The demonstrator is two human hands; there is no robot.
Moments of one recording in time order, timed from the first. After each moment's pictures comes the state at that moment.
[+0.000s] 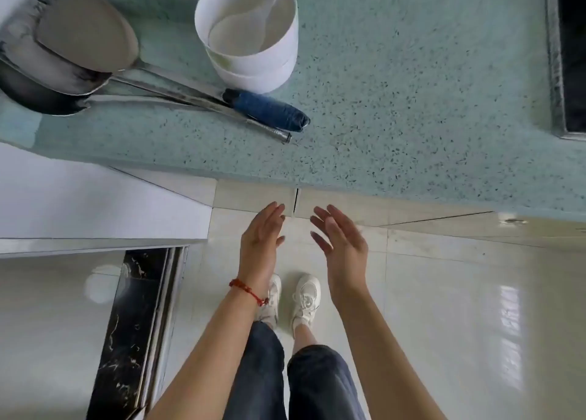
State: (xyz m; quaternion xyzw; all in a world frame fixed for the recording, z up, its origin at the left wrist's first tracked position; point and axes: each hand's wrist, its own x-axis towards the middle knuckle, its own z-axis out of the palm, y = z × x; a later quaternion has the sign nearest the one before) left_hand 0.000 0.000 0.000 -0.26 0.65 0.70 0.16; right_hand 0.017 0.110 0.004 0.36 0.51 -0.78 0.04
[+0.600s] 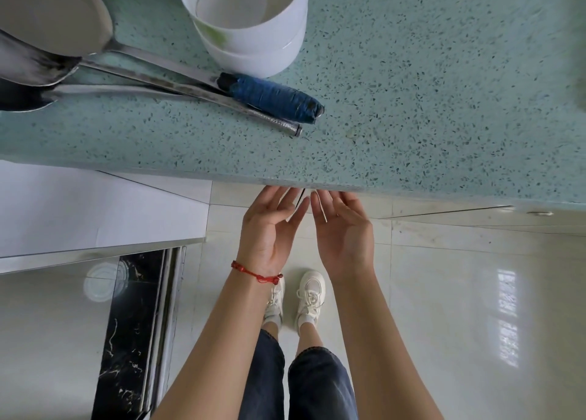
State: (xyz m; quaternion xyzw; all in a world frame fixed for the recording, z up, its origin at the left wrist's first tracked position) left_hand -0.043 -0.003 -0.021 -0.23 0.35 0.89 0.19; right_hand -0.026 0.096 -0.020 0.34 0.21 -0.92 -0.02
